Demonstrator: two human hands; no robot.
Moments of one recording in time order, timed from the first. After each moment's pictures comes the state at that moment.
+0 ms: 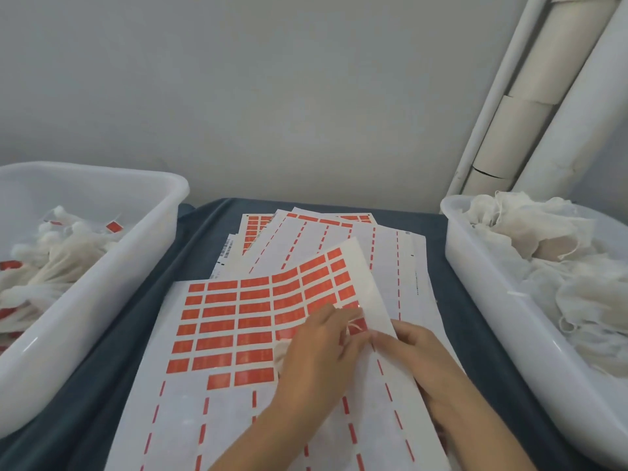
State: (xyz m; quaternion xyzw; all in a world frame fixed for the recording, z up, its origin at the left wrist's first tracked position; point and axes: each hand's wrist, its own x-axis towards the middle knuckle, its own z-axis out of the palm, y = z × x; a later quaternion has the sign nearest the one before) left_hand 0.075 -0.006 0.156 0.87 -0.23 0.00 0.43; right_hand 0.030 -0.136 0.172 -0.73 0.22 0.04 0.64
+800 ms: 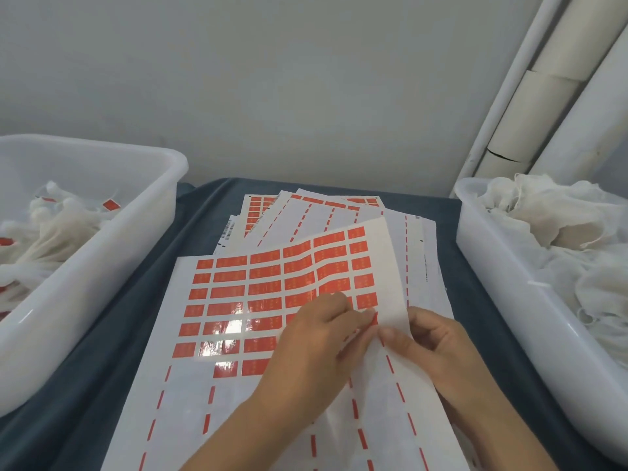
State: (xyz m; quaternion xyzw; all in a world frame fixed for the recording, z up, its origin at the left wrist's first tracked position) left_hand 0.067 0.014 0.166 0.84 -0.36 0.12 0.39; right_hand 0.019 -0.139 0.170 -0.75 0.11 -0.04 0.65
